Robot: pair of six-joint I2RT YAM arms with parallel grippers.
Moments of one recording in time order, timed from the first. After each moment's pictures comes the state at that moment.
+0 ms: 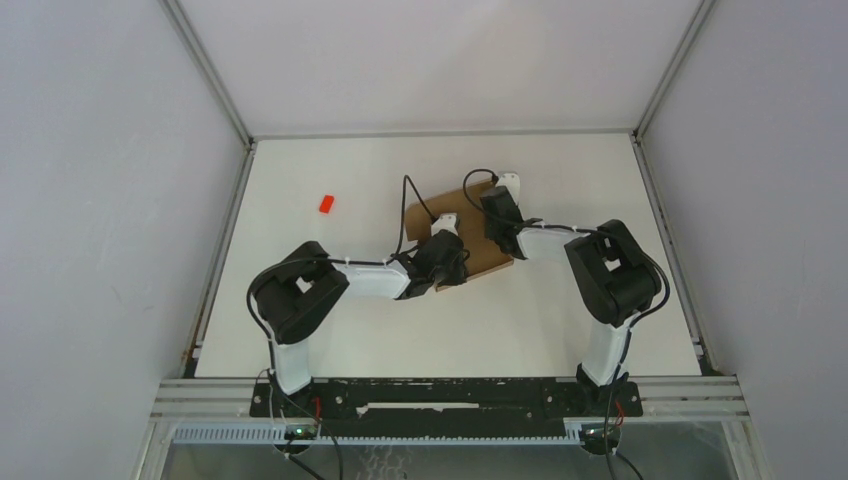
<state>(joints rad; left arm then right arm) -0.91 1.88 0.99 0.15 -0.18 -0.73 0.49 1.85 1.01 0.07 0.39 0.36</state>
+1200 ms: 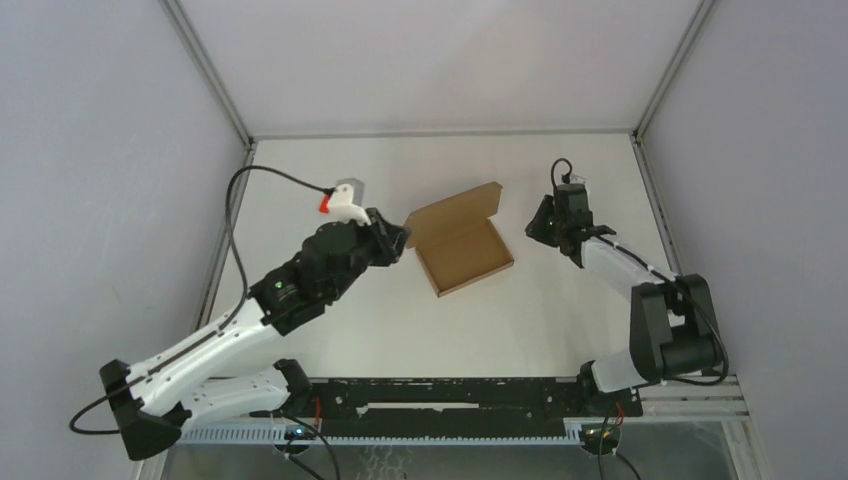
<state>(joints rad) -0.92 1.01 0.96 -0.24 -0.36 -0.64 0.18 1.41 0.81 -0.13 0.03 0.54</state>
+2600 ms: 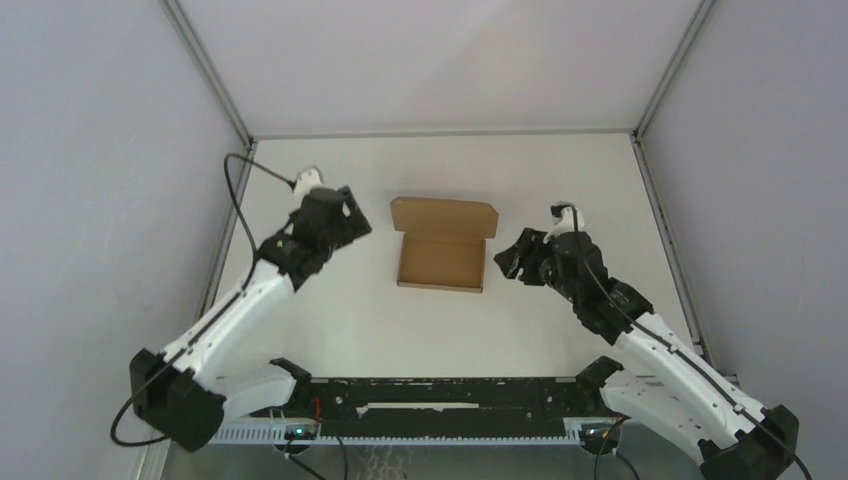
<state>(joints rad) -0.54 1.04 0.85 -0.49 -0.40 -0.74 0.58 0.80 0.67 -0.37 0.09 0.65</state>
